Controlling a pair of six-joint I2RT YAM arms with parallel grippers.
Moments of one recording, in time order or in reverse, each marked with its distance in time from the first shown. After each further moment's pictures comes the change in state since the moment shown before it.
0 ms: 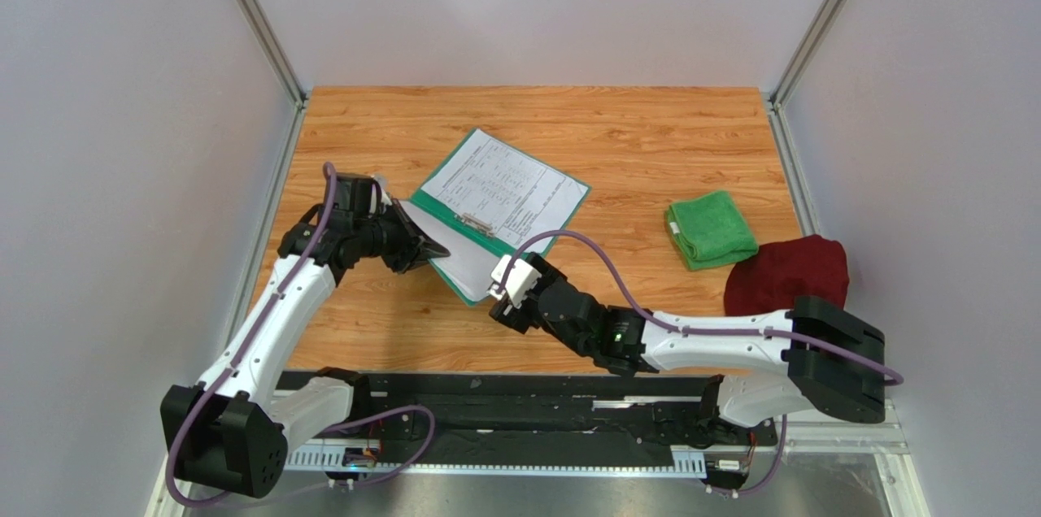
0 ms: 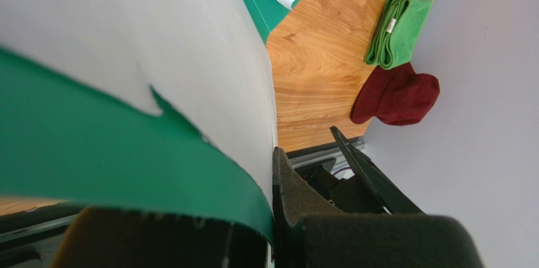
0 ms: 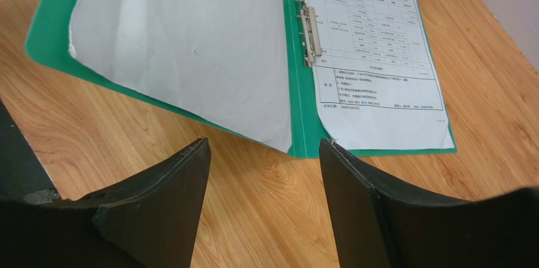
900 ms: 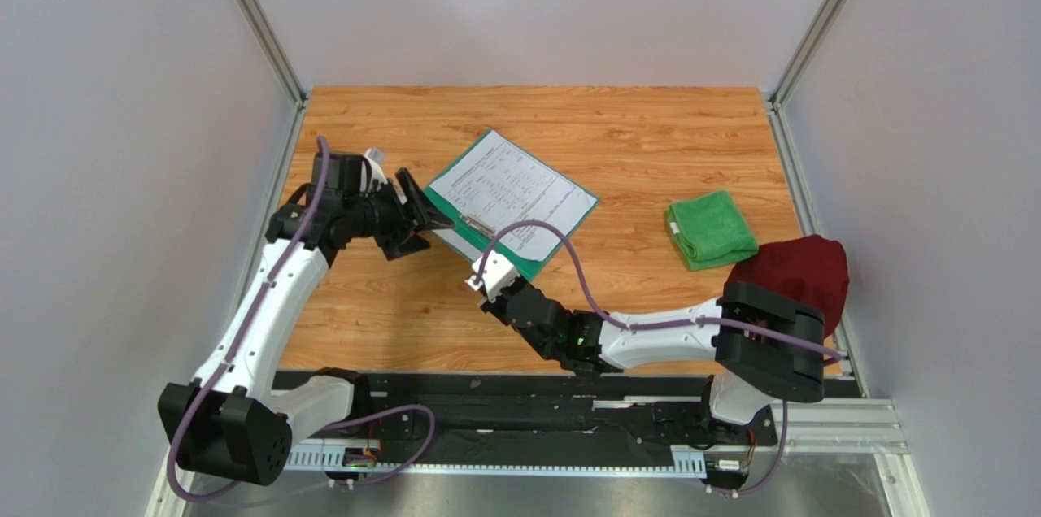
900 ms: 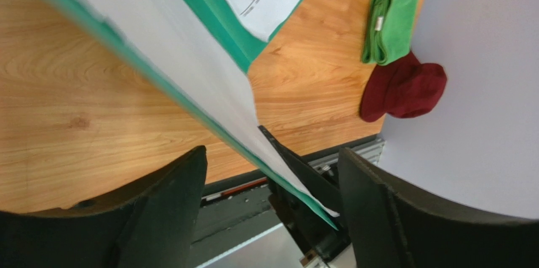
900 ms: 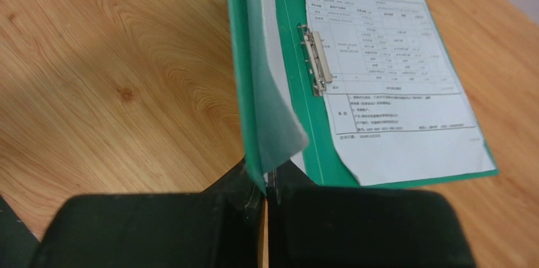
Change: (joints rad) left arm 0.032 0.048 0.137 -0.067 0.026 0.148; right arm 0.035 0.248 0.080 0.218 0.154 0.101
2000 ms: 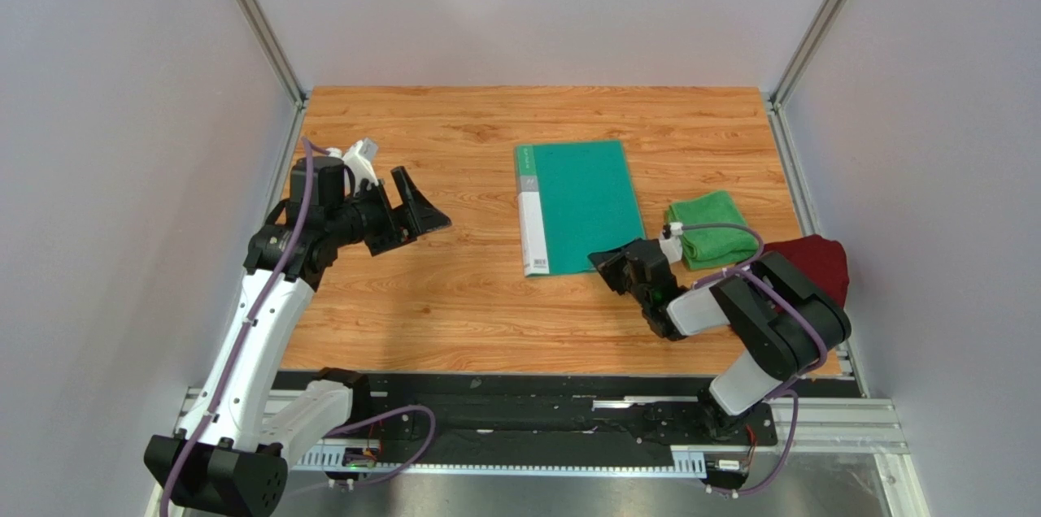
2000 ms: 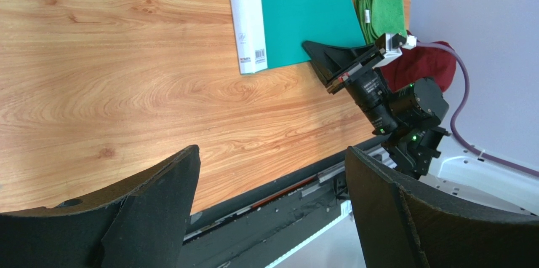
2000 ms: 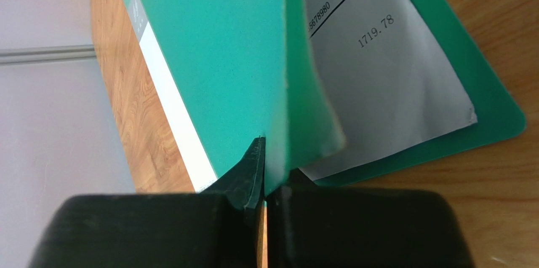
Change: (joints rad) left arm 0.000 -0.143 0.030 0.008 -0.014 0.179; right arm -0.761 0.011 -0.412 0.203 -0.410 1.406
